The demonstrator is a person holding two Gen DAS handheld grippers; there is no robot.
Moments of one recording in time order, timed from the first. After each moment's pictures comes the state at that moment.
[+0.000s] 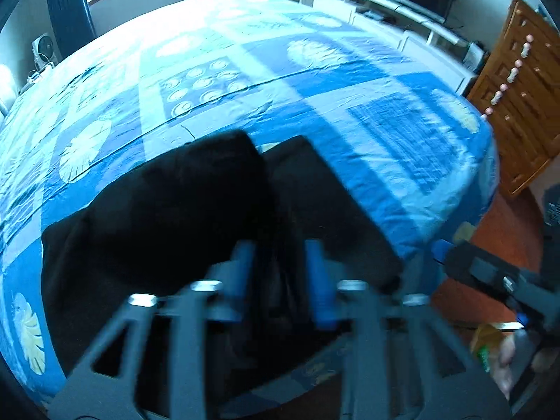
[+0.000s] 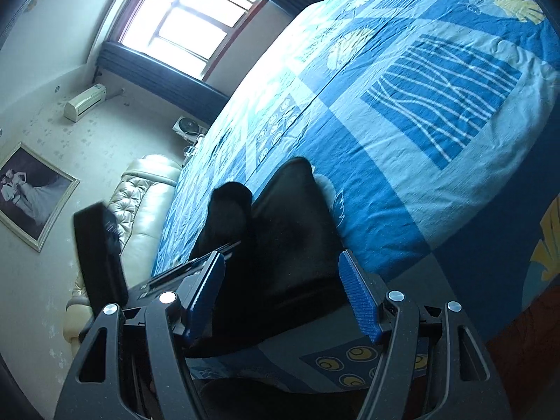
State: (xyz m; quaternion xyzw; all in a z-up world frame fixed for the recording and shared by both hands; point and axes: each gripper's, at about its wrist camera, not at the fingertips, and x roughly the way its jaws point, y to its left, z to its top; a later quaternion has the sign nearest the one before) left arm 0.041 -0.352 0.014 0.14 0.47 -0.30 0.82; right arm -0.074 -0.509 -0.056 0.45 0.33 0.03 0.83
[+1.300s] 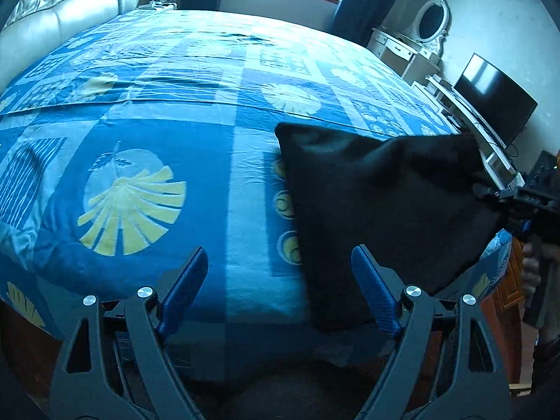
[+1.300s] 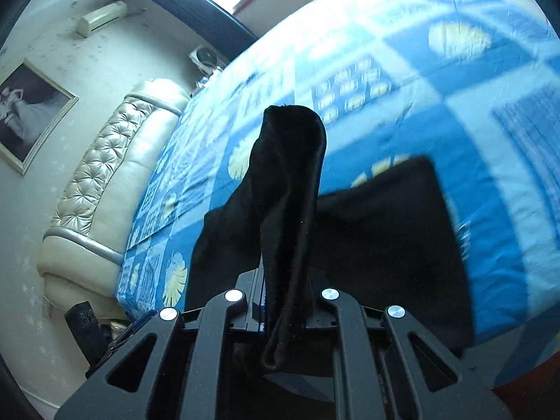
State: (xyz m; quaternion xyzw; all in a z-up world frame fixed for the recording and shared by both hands) left arm 0.030 -0.052 0.012 -0.06 0.44 -0.16 0.88; right arm 0.023 -0.422 -0.012 0.32 0.42 0.10 0.85
